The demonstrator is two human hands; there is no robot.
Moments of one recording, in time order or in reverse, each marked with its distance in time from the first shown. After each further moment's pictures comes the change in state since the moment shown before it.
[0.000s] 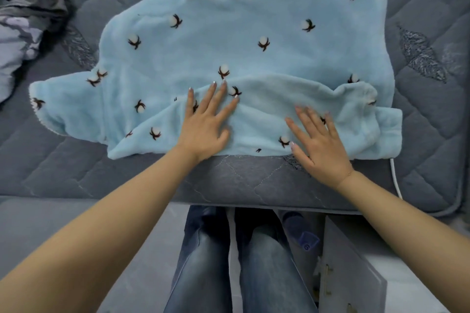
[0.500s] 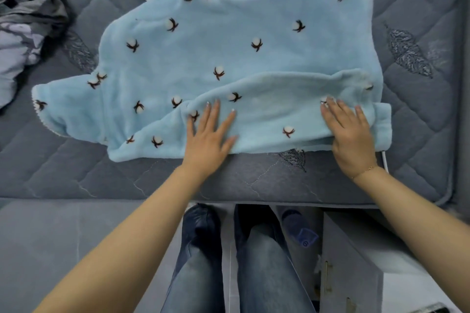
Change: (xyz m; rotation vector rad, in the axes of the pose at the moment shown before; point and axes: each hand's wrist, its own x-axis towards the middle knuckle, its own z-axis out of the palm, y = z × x) left_hand -0.032 0.041 -0.013 -0.188 -0.167 -0.198; right_hand -0.024 0.037 -0.025 -0.045 0.208 0.164
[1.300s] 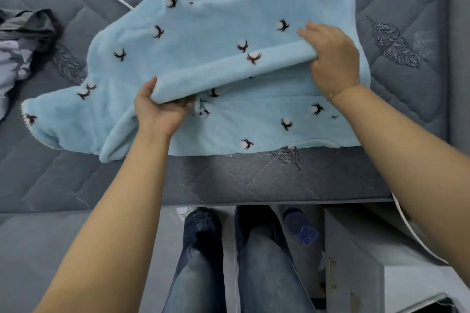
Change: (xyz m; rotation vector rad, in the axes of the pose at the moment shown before) left_hand 0.054 -0.025 -0.093 -2.473 0.239 -0.766; right_hand 0.127 -0.018 -0.069 0.187 0.165 0.093
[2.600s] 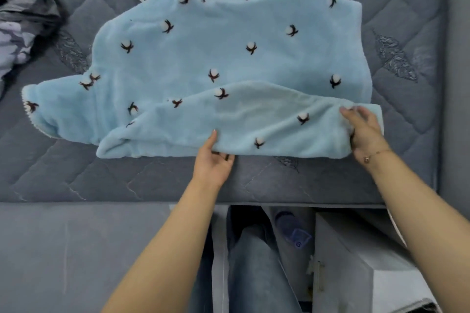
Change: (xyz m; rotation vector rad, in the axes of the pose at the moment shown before) left_hand -0.038 -0.109 -0.060 0.024 0.182 -0.167; right_hand -0.108 0.067 0.030 1.107 -0.045 1.092
